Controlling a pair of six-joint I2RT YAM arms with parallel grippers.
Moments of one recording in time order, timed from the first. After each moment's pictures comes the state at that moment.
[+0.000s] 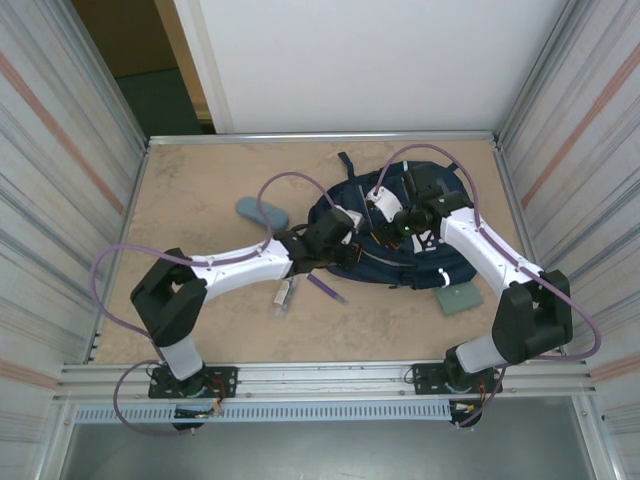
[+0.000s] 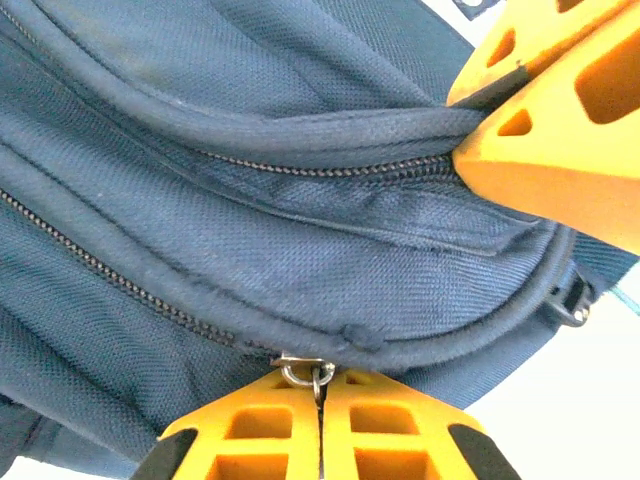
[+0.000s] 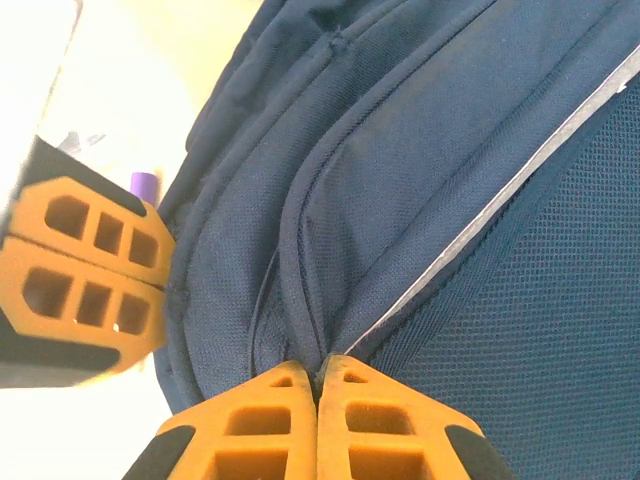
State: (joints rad) left arm -0.92 1.72 1.19 -0.25 0.03 -0.43; right arm 0.35 1.46 1.15 -0.75 -0.38 -0.40
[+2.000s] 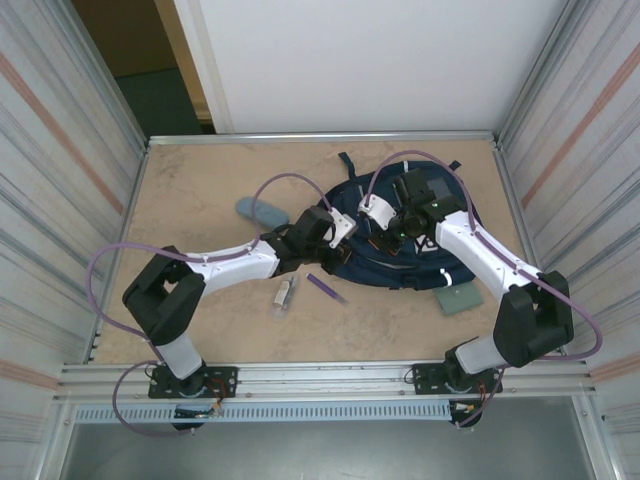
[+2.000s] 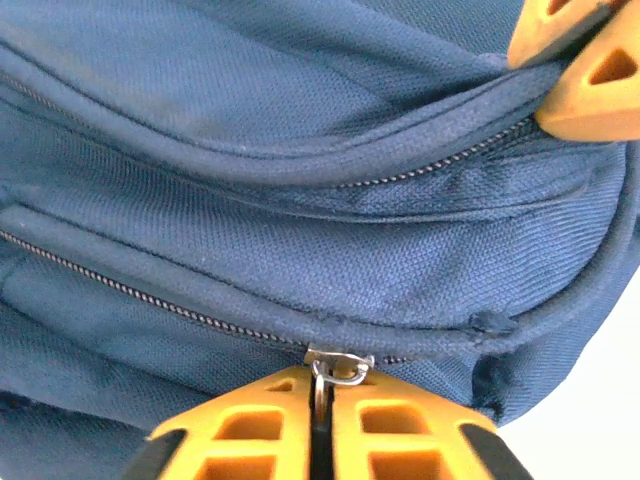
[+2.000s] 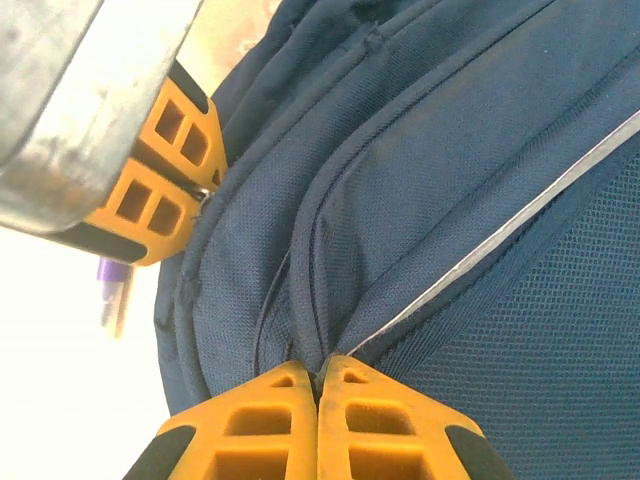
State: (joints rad) left arm -0.83 1.70 1.06 -0.11 0.11 -0.06; right arm 0.42 1.45 1.14 -0.76 -0.30 -0.51
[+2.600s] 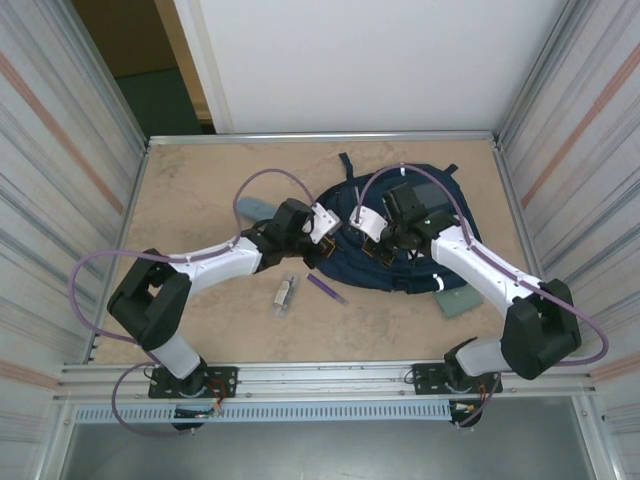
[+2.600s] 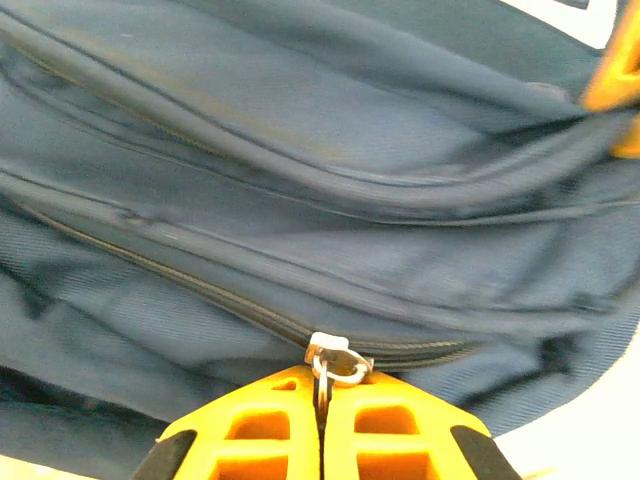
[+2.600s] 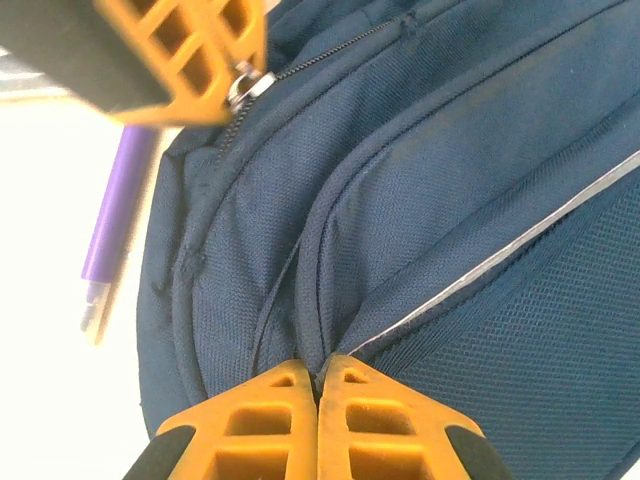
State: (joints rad) left arm -0.70 1.64 0.99 -0.09 0.23 0.11; right arm 0.53 1.38 1.02 -0.64 -0.18 -0.55
